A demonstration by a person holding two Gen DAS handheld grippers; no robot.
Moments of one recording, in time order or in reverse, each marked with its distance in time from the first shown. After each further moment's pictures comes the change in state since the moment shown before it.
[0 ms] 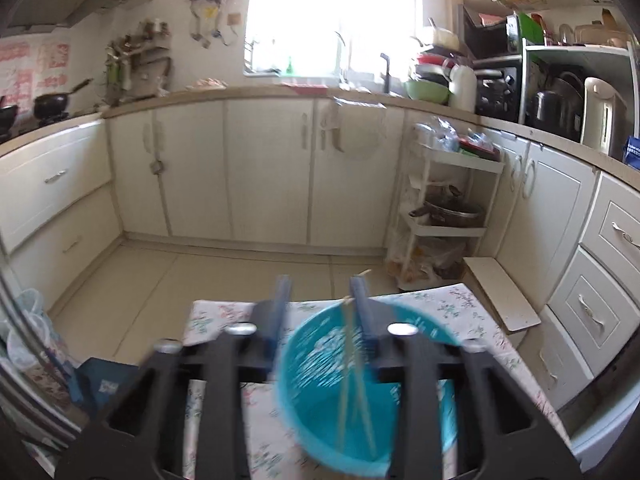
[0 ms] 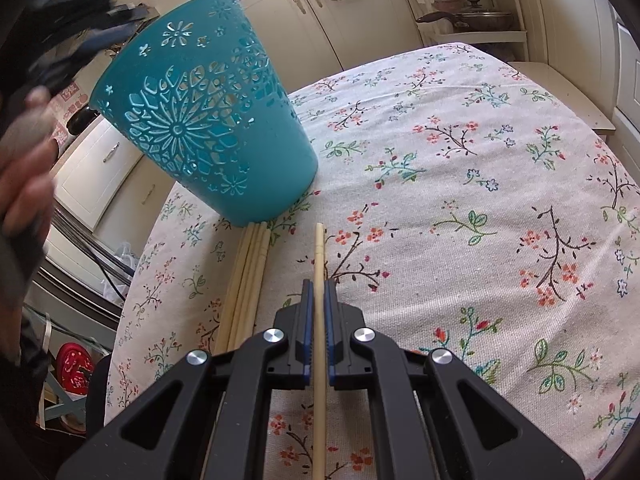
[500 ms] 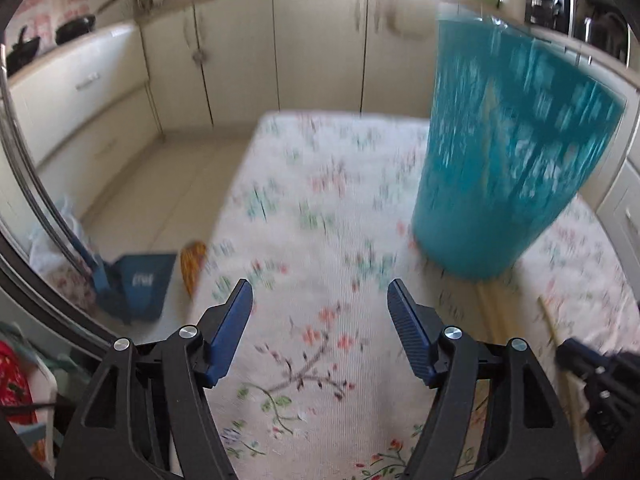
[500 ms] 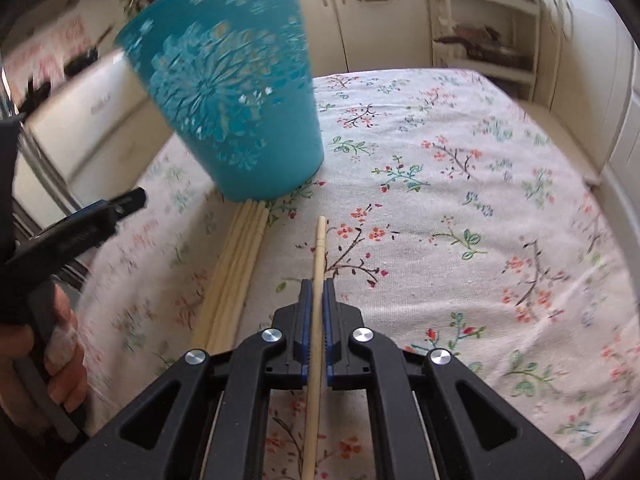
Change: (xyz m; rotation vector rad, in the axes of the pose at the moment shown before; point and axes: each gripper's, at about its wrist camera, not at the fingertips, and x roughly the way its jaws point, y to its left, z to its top) left arm 0.017 0.070 -0.157 -0.022 0.403 0.110; right arm 0.000 0.033 -0.008 -0.228 0.030 -0.181
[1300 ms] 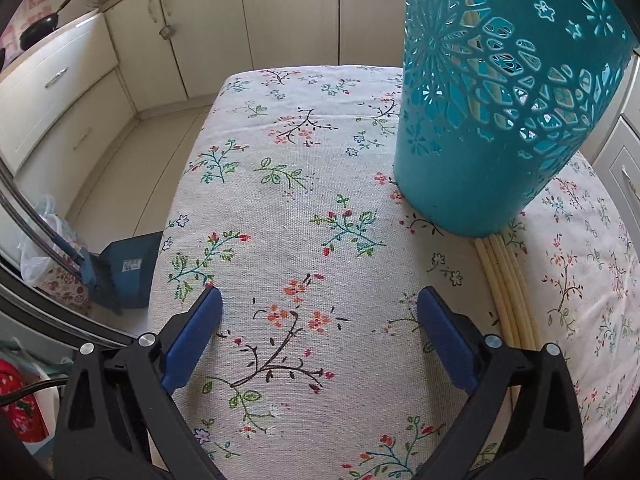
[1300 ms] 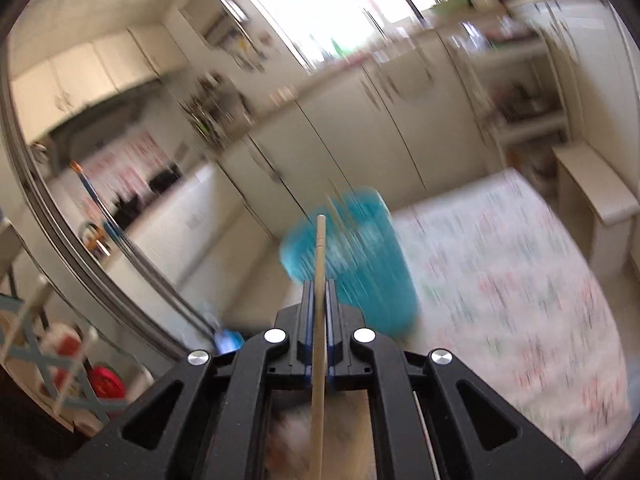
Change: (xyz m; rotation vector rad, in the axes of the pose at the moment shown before) left arm 0.020 -0.018 -0.002 0.085 0.114 -0.025; right arm -0.153 -0.006 0.093 0.195 -0.407 0.414
